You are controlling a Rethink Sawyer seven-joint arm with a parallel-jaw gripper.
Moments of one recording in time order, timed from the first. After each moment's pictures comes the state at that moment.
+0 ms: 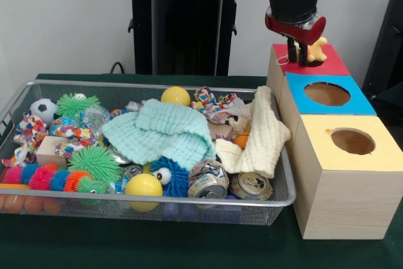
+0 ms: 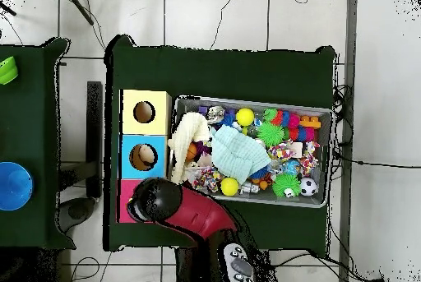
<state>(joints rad) -0.06 -0.75 0.03 2.10 0.42 0.48 2.12</state>
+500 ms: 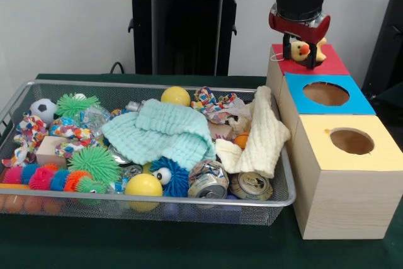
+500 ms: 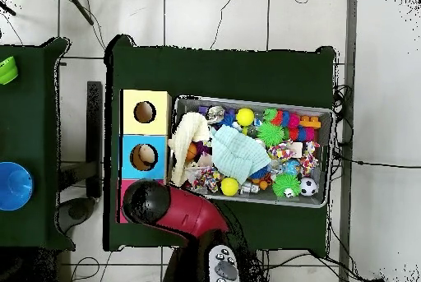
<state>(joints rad) 0.00 -0.75 -0.02 2.07 0.38 0.48 2.12</state>
